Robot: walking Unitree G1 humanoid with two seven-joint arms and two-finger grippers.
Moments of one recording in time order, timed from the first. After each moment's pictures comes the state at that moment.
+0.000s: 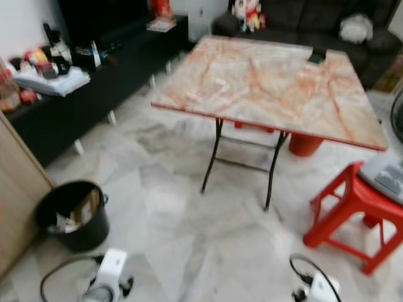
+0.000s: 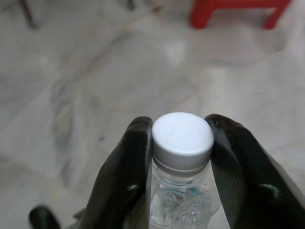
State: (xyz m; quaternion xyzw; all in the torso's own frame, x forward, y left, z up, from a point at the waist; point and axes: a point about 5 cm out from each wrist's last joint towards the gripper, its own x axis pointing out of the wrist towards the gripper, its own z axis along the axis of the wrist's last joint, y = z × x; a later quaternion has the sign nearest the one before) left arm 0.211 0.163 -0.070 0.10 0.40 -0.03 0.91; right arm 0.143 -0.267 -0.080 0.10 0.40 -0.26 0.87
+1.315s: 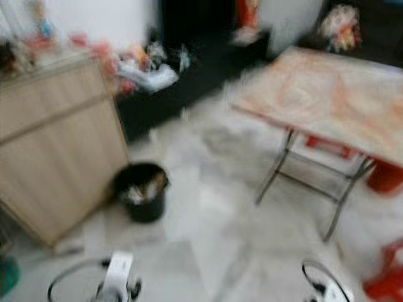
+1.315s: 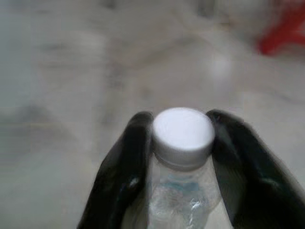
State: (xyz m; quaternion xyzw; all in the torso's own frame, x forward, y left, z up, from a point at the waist) left arm 0.198 0.168 -0.077 0.08 0.42 -0.01 0.90; right arm 0.157 -0.267 -0.074 0.12 0.38 -0.26 0.88
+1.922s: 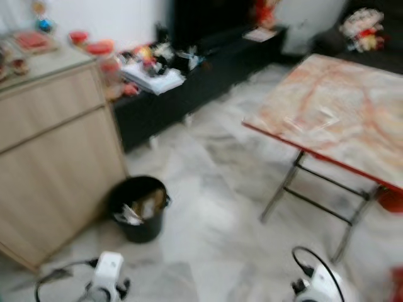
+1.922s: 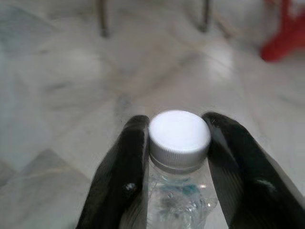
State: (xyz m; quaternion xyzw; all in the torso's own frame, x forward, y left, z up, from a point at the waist) left arm 0.205 0.166 -0.074 0.08 0.41 -0.01 0.91; right arm 0.149 -0.271 -0.077 0.13 0.38 -0.27 0.87
